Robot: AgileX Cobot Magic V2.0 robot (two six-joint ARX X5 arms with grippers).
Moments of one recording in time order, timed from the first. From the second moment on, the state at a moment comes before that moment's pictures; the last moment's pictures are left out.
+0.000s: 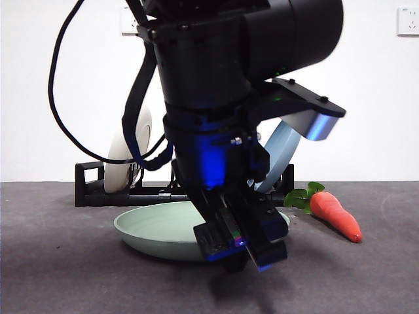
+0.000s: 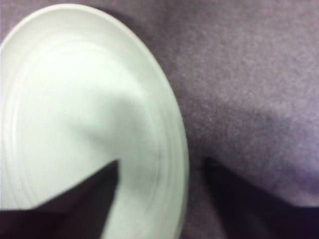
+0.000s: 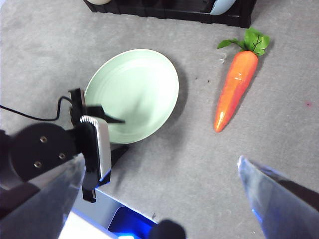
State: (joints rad) left arm -1.12 1.82 1.10 -0.43 -0.49 0.22; right arm 0.09 0.82 1.07 -1.08 -0.47 -0.10
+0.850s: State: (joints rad) left arm -1.17 1.00 1.29 -0.60 -0.21 -0.04; right arm 0.09 1.23 1.07 -0.69 -0.45 -0.05
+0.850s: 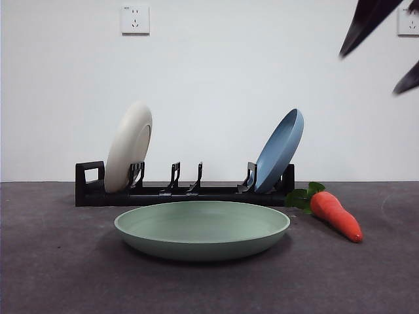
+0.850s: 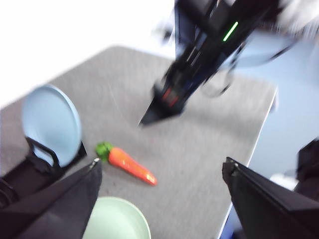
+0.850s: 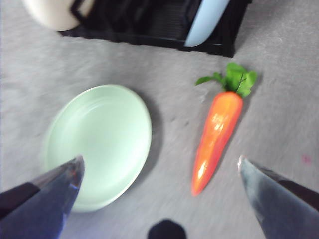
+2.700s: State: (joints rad) left arm -1.17 0.91 1.29 -0.82 -0.33 -0.05; right arm 0.56 1.61 1.08 -0.29 -0.08 0.06
